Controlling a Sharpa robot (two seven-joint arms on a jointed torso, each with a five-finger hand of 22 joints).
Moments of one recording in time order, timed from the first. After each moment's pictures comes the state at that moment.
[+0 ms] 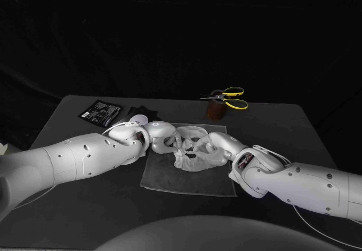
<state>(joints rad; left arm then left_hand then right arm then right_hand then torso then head) 1.10 -0.58 -0.20 1.19 -1.49 -0.24 0.23 1.43 -0.24 0.53 0.08 0.05 0.90 0.12 0.42 0.19 0.98 0.03 1.28 0.77 1.46 -0.03 1.54 1.31 0.08 1.40 0.08 1.38 1.31 0.94 -0.77 -0.13 1.60 -1.36 -0.56 -0.10 1.18 -0.09 0.59 -0.10 0.09 0.95 0.12 0.28 0.49 1.47 0.03 1.39 1.31 1.46 -0.04 1.52 1.31 0.08 1.41 0.07 1.05 1.31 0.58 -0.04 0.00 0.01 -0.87</state>
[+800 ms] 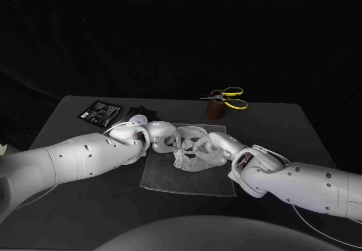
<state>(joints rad) 1.10 -0.57 -0.20 1.18 -1.49 -0.24 0.21 1.43 -0.20 0.53 0.09 0.05 0.97 0.11 0.44 0.20 1.01 0.03 1.31 0.82 1.46 -0.03 1.55 1.31 0.08 1.41 0.07 1.40 1.31 0.94 -0.77 -0.13 1.60 -1.36 -0.56 -0.10 1.18 -0.09 0.59 -0.10 0.09 0.95 0.12 0.28 0.49 1.47 0.03 1.39 1.31 1.46 -0.04 1.52 1.31 0.08 1.41 0.07 1.05 1.31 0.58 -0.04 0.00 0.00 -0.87</state>
